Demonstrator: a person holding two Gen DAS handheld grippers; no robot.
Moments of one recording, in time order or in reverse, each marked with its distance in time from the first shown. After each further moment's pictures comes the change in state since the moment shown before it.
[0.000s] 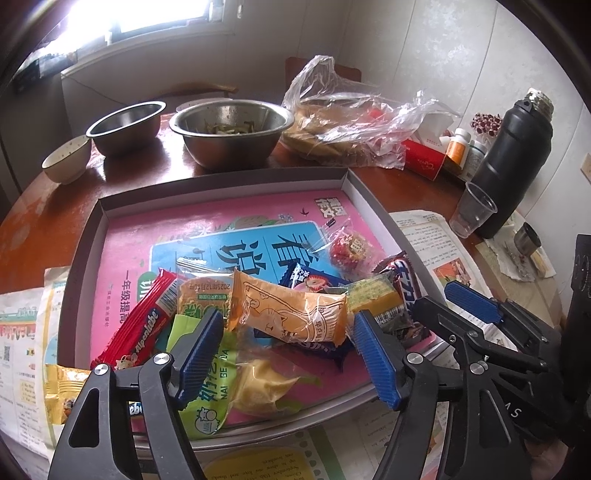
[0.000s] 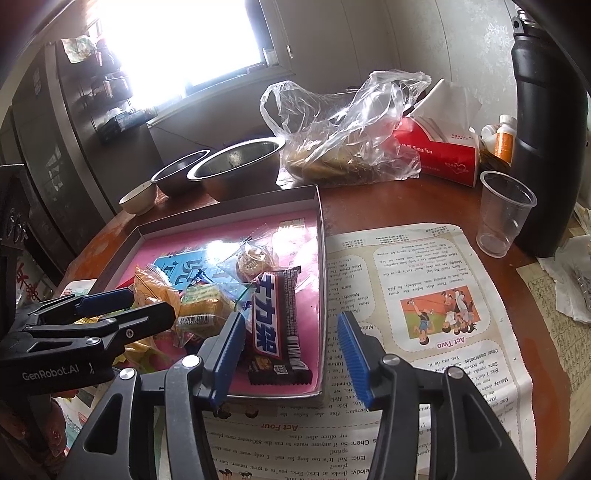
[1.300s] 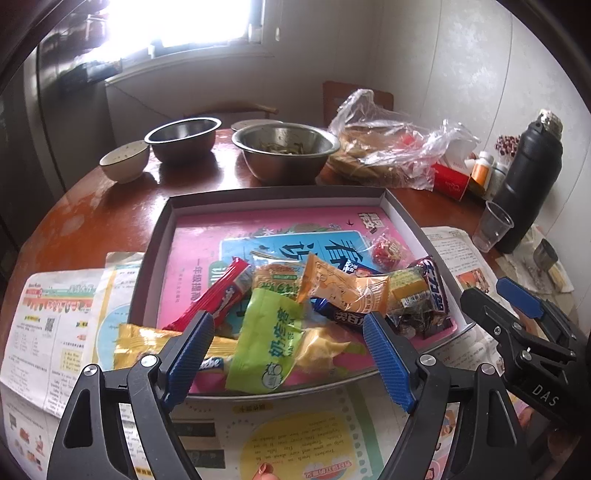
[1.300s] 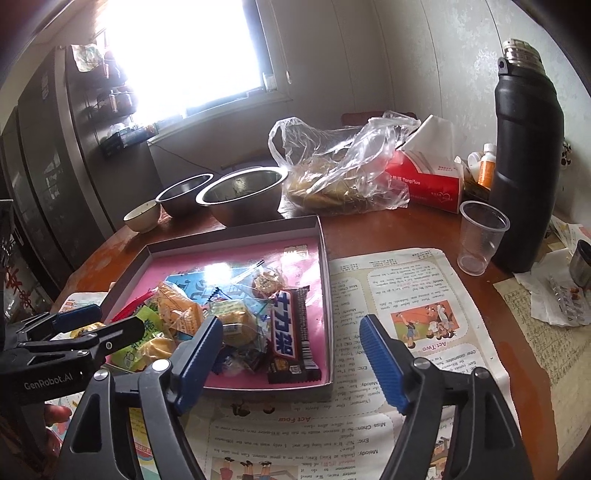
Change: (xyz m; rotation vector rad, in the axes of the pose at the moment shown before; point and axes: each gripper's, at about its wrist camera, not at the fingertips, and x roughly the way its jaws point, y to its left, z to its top) left arm -0.048 0.023 -0.027 -0.061 -0.091 0.133; right arm -0.037 0.018 -0.002 -0.016 -0.102 -0.044
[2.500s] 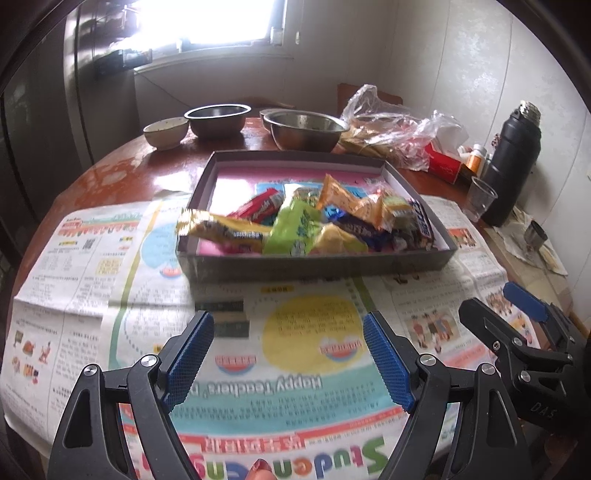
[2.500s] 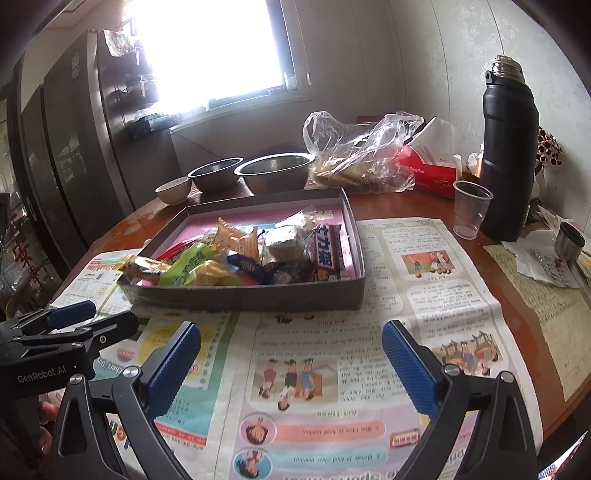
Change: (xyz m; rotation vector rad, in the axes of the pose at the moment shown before) left arm -0.065 0.012 -0.089 -0.044 -0.006 0.035; right arm -0.064 0.035 -0.070 -0.058 -0.001 0.023
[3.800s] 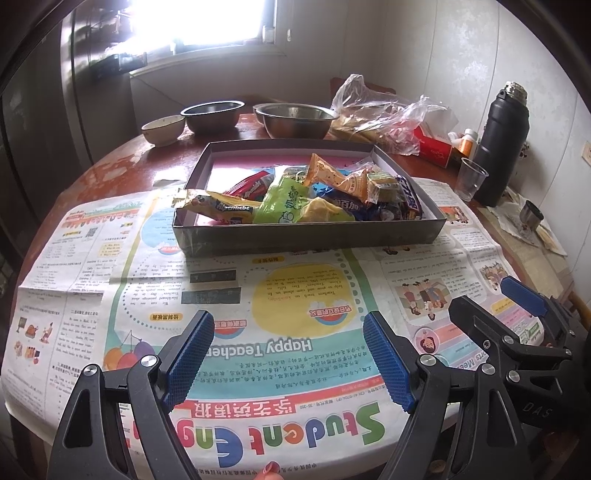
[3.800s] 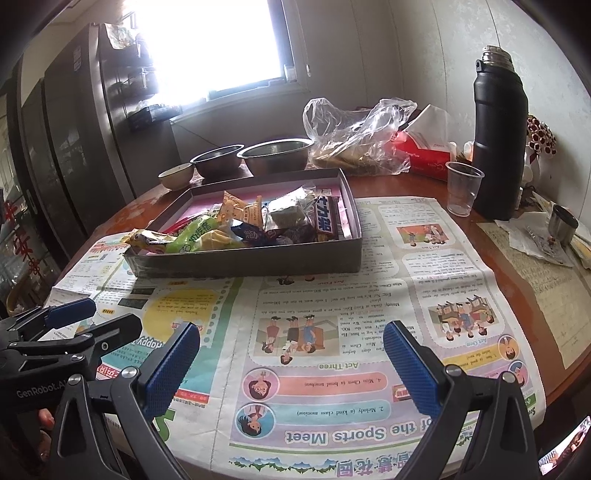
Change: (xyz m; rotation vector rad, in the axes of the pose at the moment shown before) left arm -0.009 -0.011 -0.023 0.036 0.004 0.010; right arm -0.013 0.002 -0.026 -0.001 0.031 -0.010
